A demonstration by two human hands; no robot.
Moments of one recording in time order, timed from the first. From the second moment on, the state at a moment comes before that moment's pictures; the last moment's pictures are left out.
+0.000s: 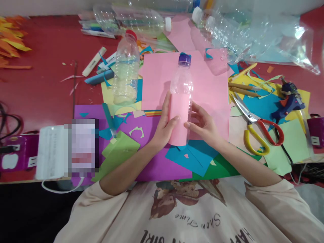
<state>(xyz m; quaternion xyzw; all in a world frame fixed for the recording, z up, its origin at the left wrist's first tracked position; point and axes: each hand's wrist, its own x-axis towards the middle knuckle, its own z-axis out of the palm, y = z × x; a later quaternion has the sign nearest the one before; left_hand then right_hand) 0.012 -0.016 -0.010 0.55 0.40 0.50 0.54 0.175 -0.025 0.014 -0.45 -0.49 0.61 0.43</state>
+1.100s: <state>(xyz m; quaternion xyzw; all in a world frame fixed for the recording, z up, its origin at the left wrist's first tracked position) 0.007 -0.012 0.007 0.29 0.40 0.49 0.72 0.182 -0.027 0.006 -0.41 -0.67 0.47 0.41</state>
